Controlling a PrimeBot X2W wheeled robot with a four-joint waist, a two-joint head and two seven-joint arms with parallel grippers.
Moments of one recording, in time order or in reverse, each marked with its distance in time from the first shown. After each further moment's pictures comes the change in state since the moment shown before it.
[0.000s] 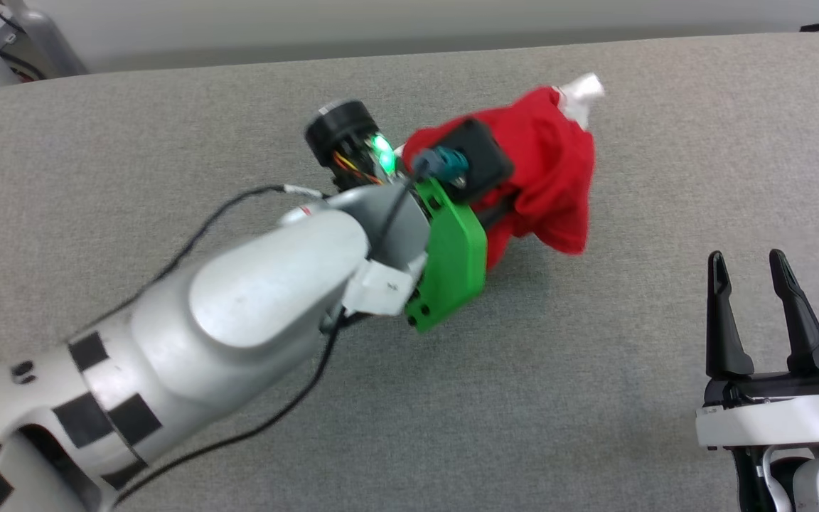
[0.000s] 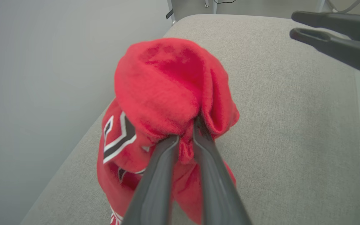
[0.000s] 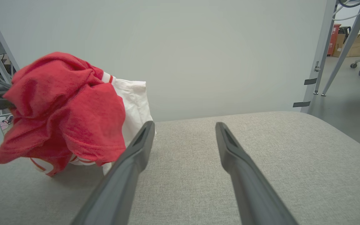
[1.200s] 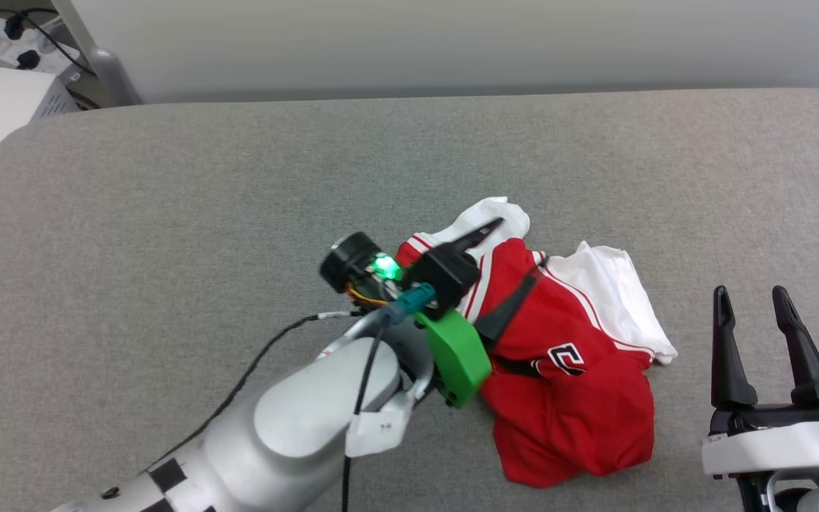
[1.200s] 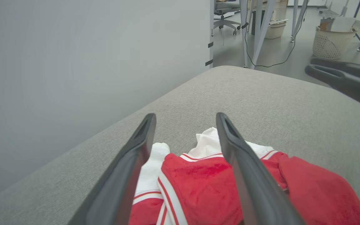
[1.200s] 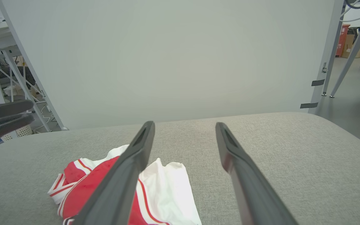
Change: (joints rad) left arm 0.382 -0.173 0.149 0.127 0.186 0.154 -0.393; right arm 0.059 0.000 -0.026 0.026 0.001 0.000 0.000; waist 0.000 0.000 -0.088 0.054
